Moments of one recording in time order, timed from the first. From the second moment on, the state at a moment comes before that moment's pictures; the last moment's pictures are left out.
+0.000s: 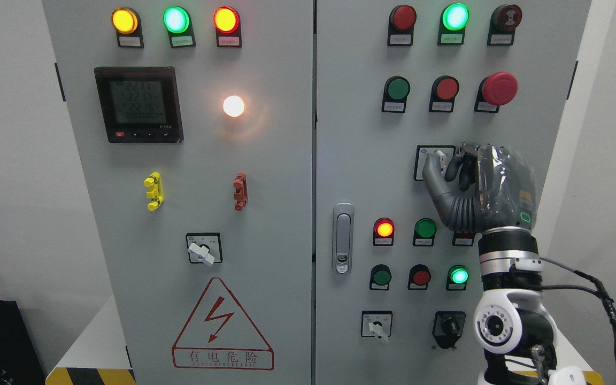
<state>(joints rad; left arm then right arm) 0.04 -0.09 0.00 0.00 0.00 -0.09 0.11 -0.73 0.07 0.00 -1.77 1.03 0.21 0.06</state>
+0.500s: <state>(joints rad) 0.04 -0.09 0.00 0.00 0.00 -0.09 0.11 -0.73 0.07 0.00 -1.79 1.03 0.21 0.06</state>
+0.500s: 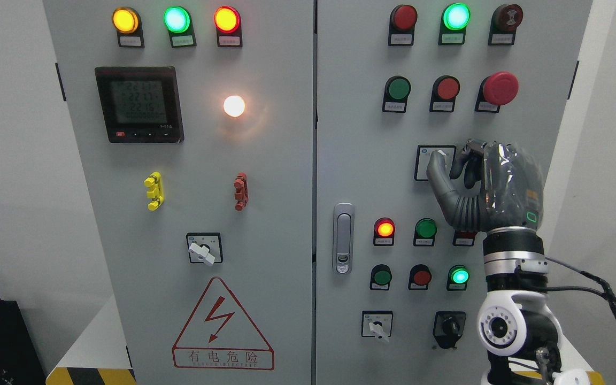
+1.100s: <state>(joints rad) 0.04 -0.09 0.00 0.00 0.00 -0.09 0.11 -0.66 0.07 -0.04 -1.88 1.02 0.04 0.01</state>
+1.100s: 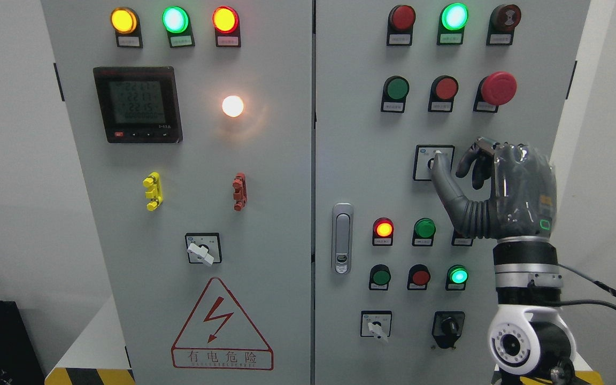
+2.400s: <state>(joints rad) 0.04 -0.09 0.00 0.00 0.00 -0.09 0.11 -0.48 0.06 -0.12 -2.01 0.92 -0.18 -0.03</state>
